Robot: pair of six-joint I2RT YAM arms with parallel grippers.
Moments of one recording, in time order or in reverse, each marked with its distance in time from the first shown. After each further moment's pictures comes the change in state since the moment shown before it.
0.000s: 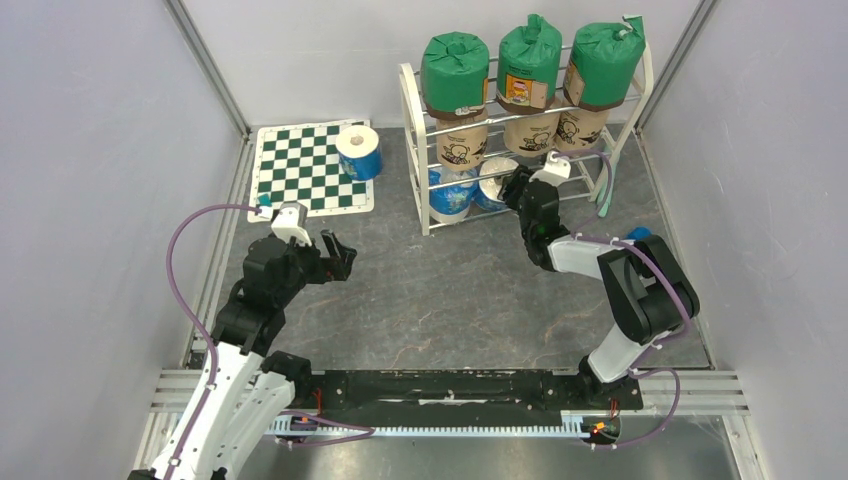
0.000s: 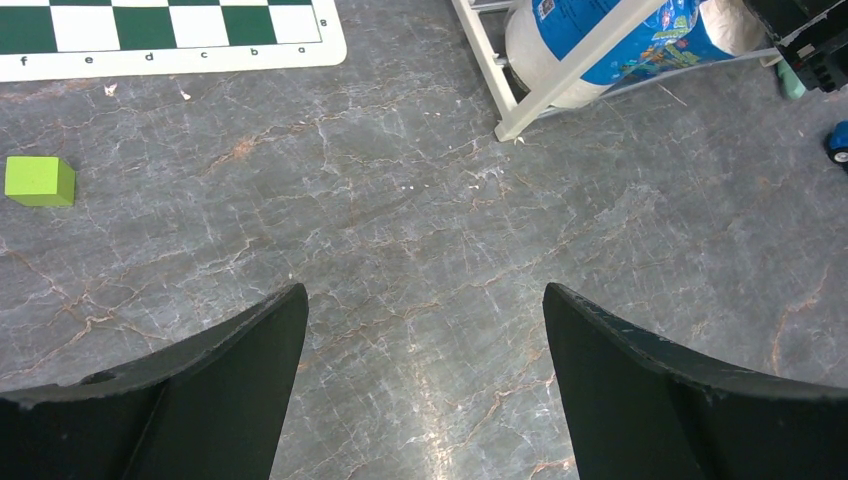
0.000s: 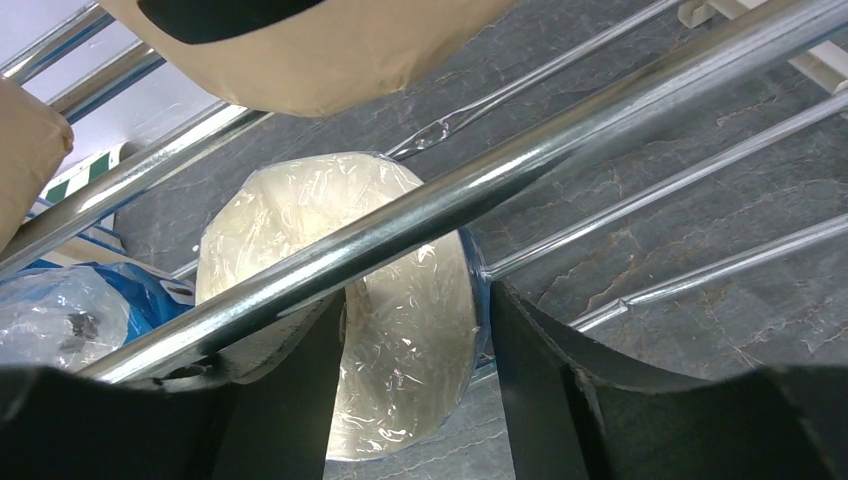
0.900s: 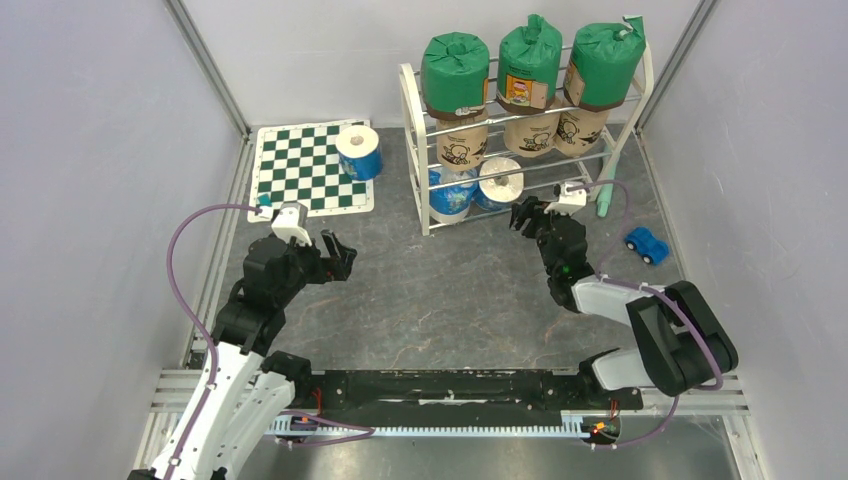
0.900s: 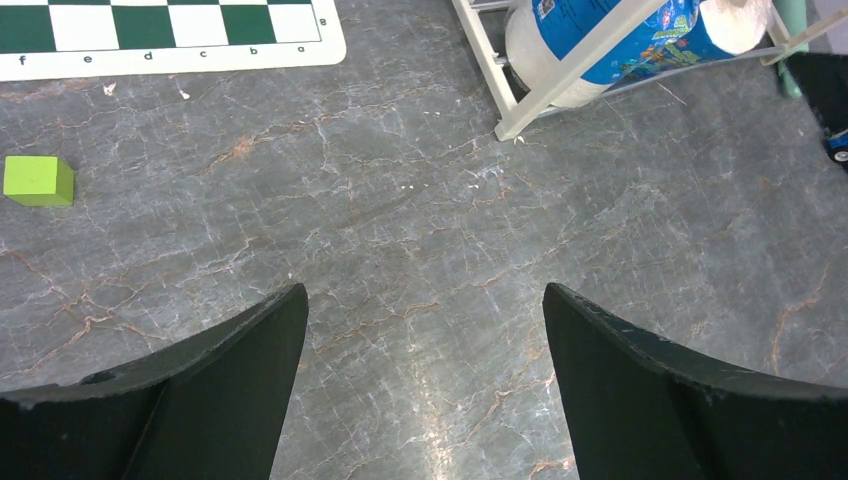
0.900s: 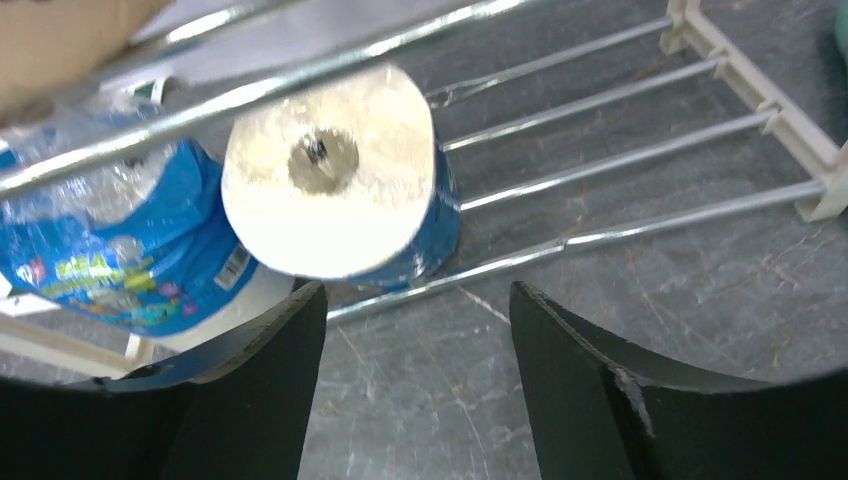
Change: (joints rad) left arm 0.000 0.002 0.000 0.000 0.002 0.000; right arm -0.019 -0.284 -0.328 0.162 -0.144 -0.163
